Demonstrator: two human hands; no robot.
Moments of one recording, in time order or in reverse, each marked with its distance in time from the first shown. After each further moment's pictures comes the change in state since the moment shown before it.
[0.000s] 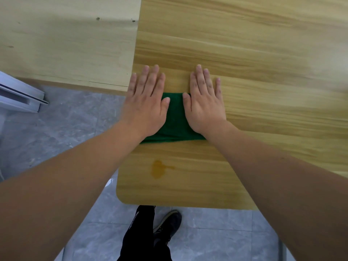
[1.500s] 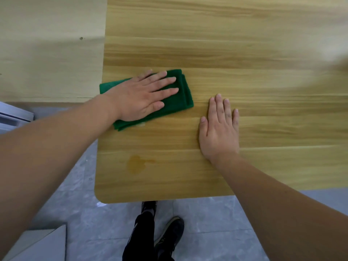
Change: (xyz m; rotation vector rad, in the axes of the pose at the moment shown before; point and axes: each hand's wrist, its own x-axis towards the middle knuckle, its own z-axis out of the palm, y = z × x) left_hand 0.045 0.010 -0.015 0.185 -0.194 0.732; right_hand -0.104 0.067 0.033 0.133 0.103 0.322
